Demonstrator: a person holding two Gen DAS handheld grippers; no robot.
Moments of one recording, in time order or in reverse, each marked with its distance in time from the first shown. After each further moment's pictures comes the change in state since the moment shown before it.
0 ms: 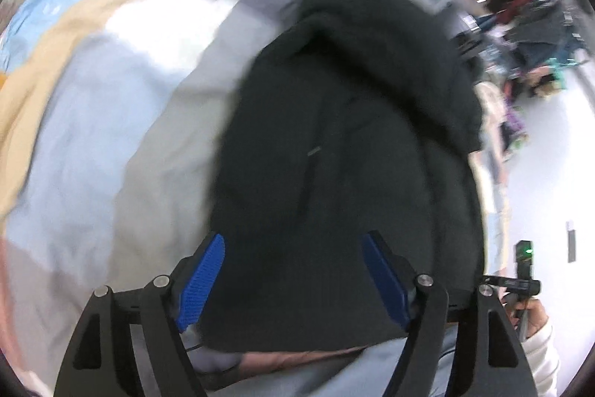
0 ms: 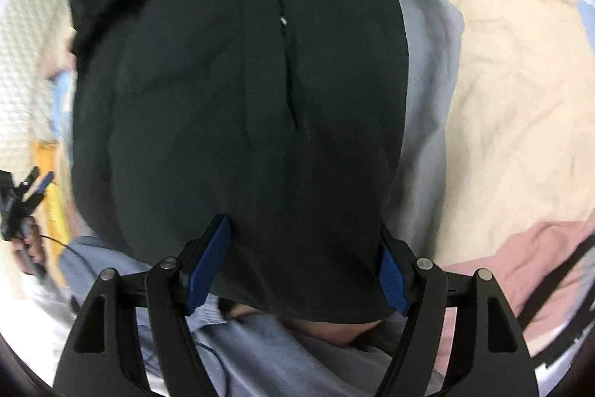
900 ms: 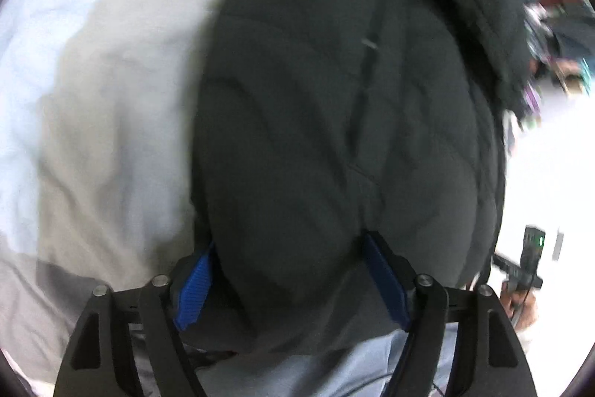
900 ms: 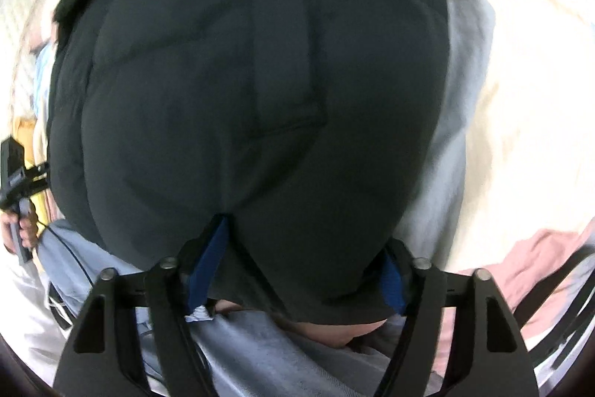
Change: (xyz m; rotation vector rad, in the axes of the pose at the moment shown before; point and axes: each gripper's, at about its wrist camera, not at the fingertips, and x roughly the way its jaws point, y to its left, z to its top) left arm 0.088 -0.002 -0.020 -0.057 0.297 -0.056; right arm 0.019 0.016 0.007 -0.089 0.042 -0.048
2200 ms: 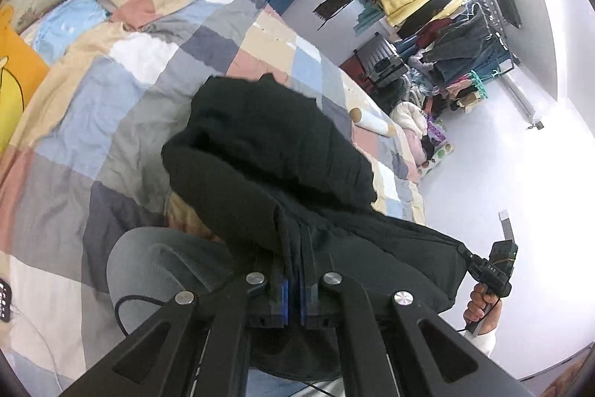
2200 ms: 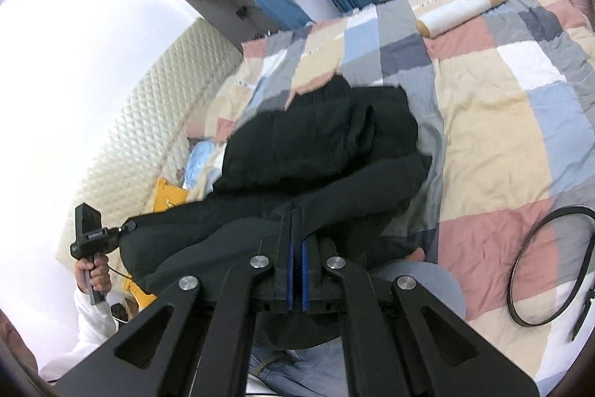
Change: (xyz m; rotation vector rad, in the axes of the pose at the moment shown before) left arm -0.250 -0.084 -0.232 0.165 -0.478 -0.218; right arm -0.252 -0.025 -0.205 -0.079 -0.673 0.396
